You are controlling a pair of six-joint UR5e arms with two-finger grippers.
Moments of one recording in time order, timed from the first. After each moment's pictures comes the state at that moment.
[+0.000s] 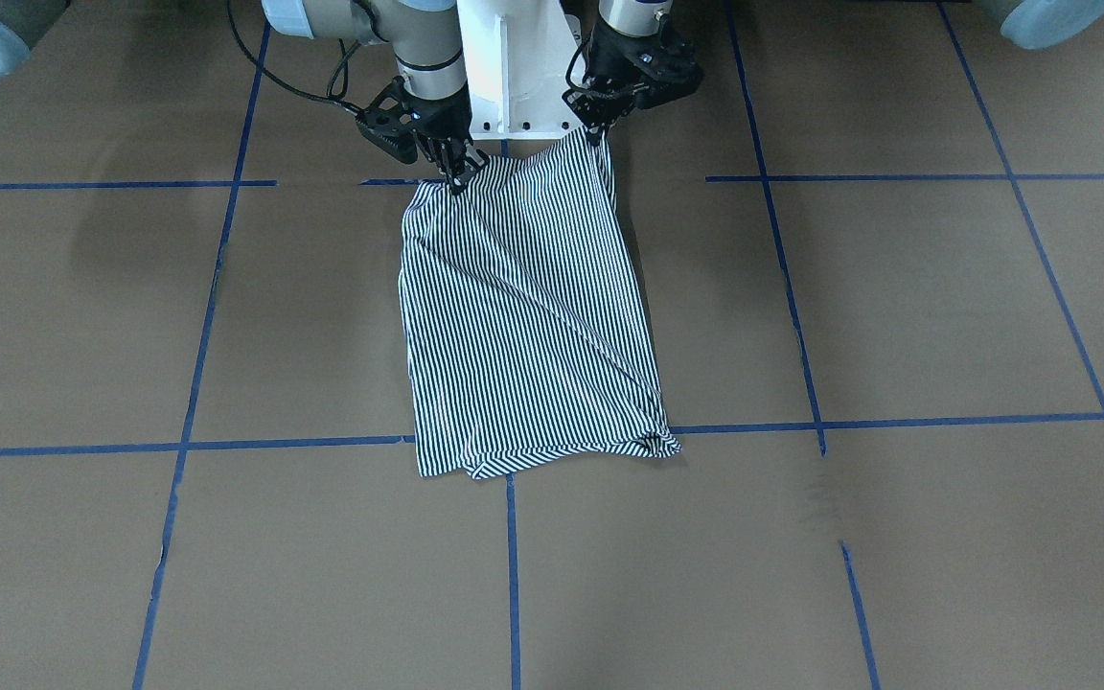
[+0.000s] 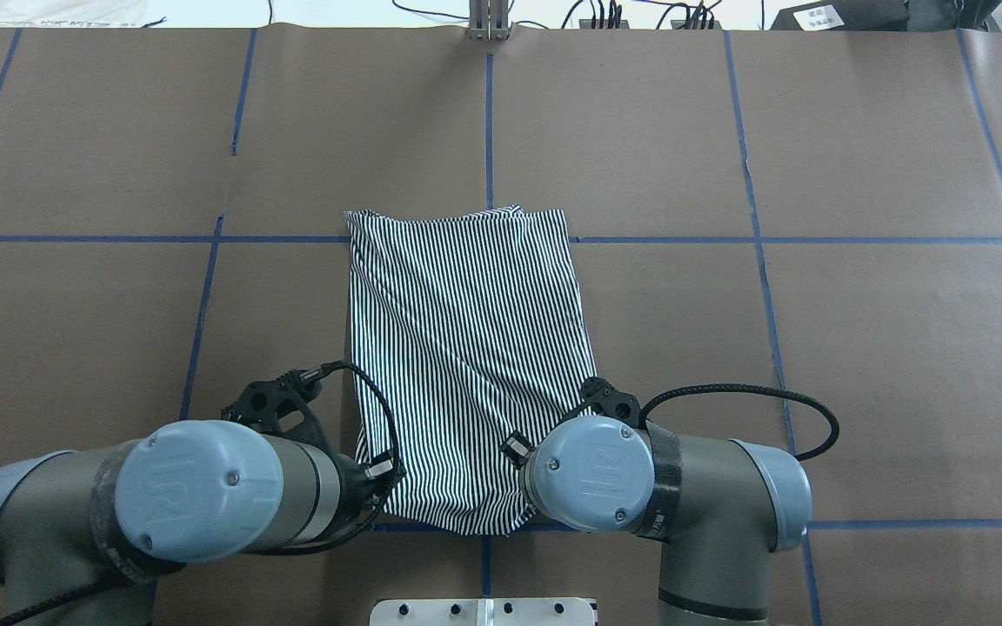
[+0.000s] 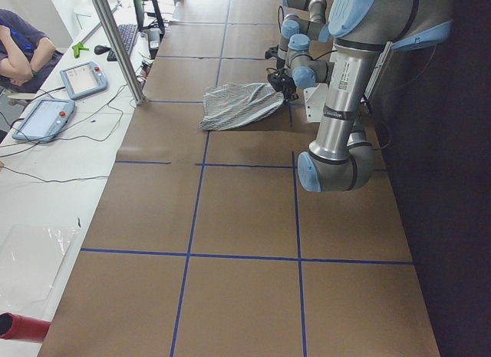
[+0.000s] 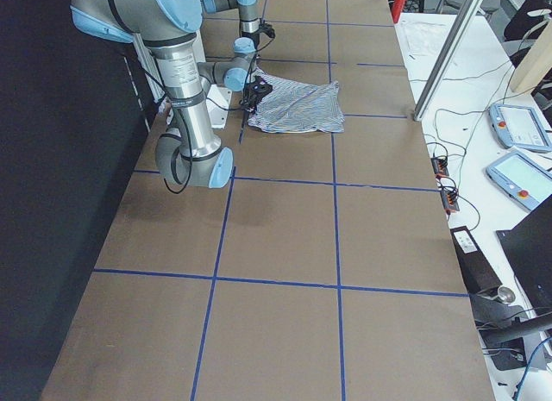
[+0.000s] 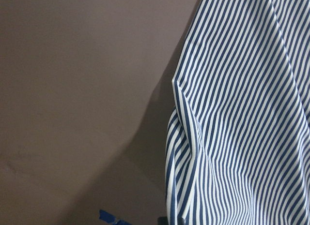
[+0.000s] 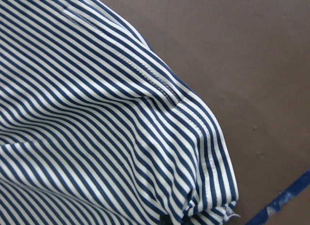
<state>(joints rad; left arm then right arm) -0.20 -1.98 -2.18 -1.48 -1.68 -1.94 0.20 -1.04 1.92 -1.63 1.67 2.18</state>
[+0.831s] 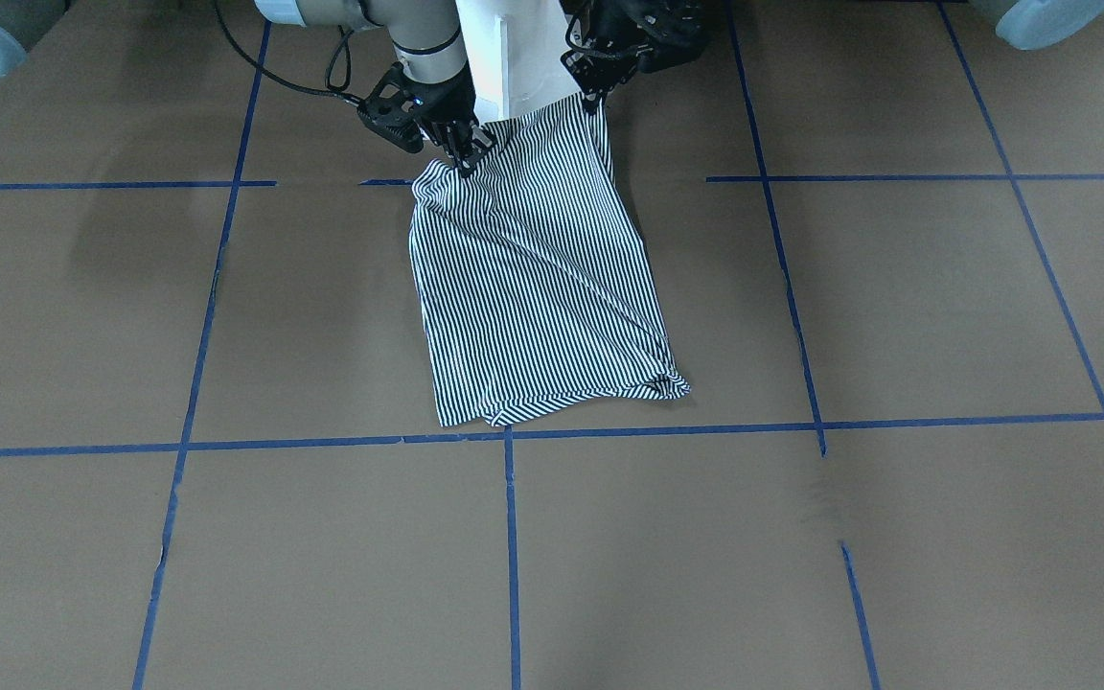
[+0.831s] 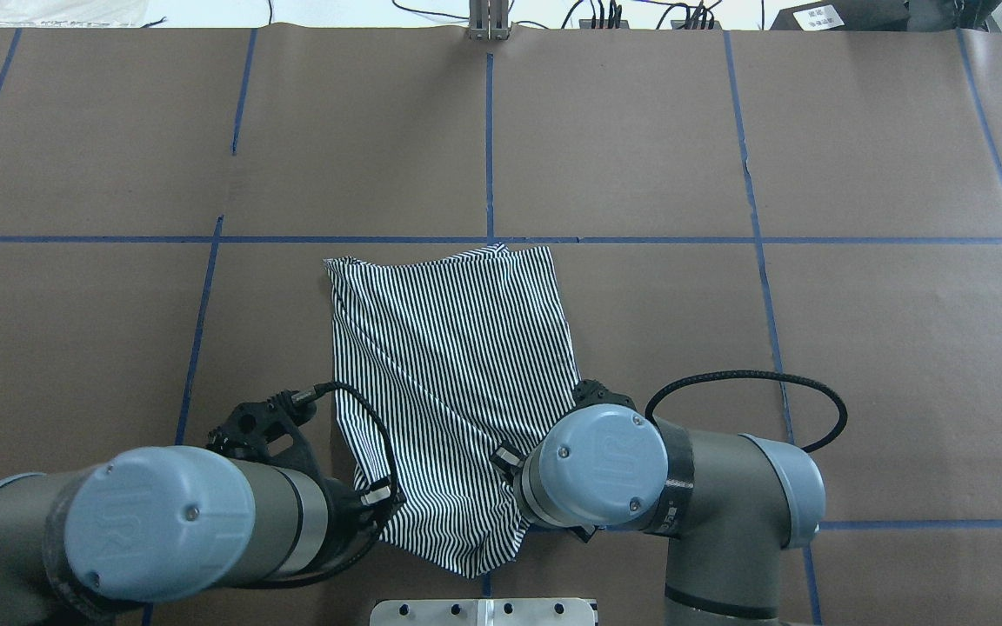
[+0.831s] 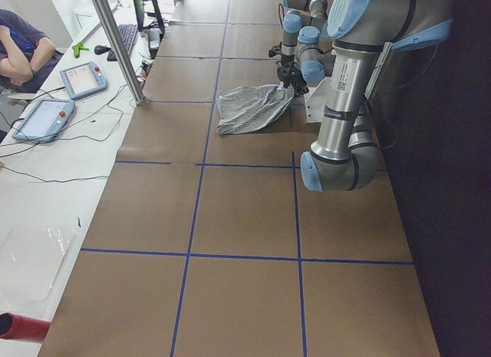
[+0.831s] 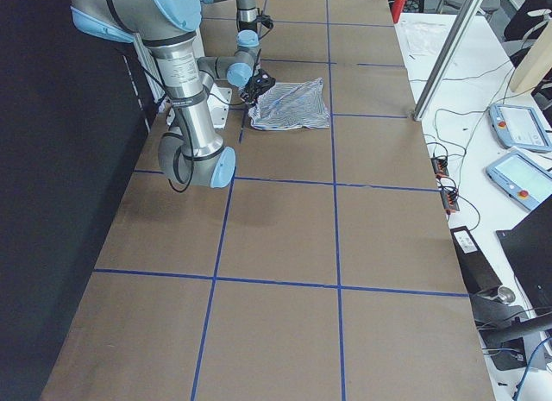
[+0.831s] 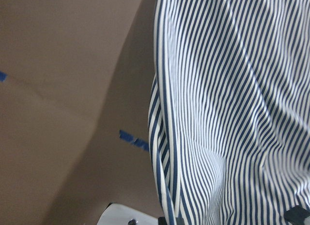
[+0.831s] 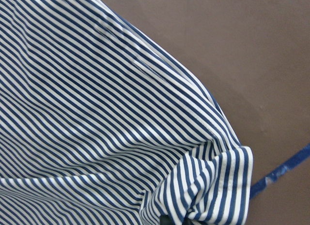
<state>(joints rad) -0.28 -1.99 -2.25 -1.45 -1.72 -1.95 0.28 -1.02 1.95 -1.62 1.74 2.07</state>
